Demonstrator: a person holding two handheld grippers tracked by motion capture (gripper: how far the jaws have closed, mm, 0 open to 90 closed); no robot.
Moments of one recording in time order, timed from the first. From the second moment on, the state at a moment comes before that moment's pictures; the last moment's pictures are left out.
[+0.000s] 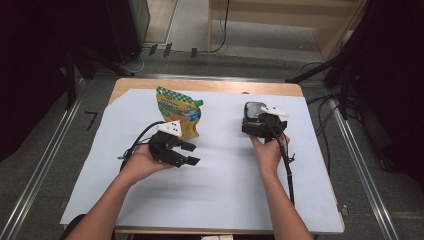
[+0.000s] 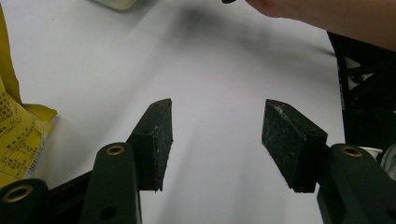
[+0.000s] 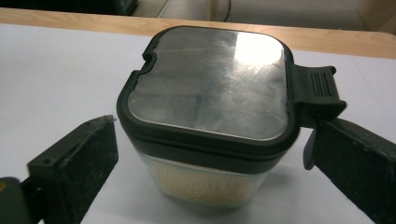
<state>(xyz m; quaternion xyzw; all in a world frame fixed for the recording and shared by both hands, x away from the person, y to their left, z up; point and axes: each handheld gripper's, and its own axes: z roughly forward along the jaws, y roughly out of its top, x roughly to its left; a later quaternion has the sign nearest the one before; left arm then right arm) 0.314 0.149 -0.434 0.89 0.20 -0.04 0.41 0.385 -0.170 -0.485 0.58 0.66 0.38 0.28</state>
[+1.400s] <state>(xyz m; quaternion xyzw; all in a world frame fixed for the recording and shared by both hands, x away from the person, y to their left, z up) 0.316 0.150 -0.436 0.88 0.21 -0.04 0.41 0.366 -0.170 -0.474 0.53 0.68 0.42 0.26</state>
